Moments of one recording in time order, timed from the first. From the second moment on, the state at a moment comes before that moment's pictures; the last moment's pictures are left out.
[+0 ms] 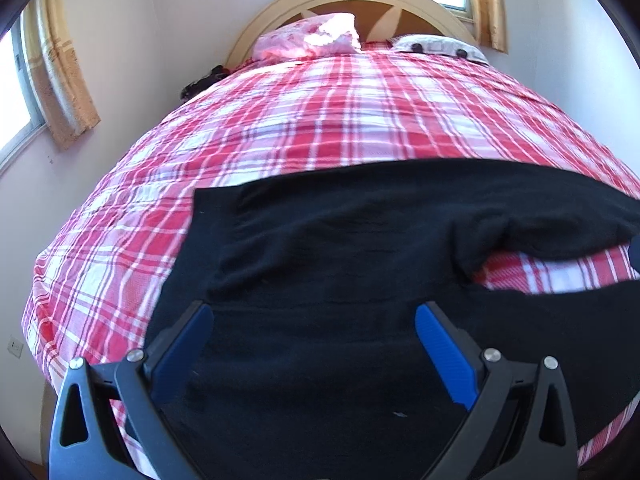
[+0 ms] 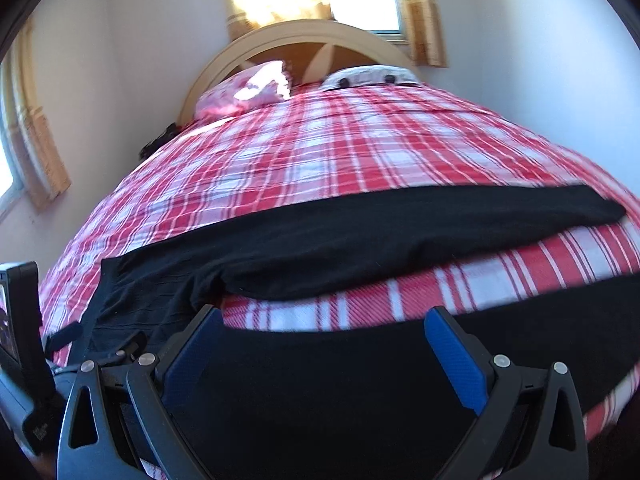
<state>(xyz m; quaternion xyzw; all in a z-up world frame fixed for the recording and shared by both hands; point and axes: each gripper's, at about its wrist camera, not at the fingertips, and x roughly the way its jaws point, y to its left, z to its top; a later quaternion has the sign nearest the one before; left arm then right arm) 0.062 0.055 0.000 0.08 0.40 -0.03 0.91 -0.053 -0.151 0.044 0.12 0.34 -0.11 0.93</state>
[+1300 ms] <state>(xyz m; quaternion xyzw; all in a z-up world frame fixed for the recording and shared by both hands) 0.128 0.102 -0.032 0.02 0.45 -0.03 0.89 0.169 -0.080 0.004 -0.10 0.46 0.22 0.85</state>
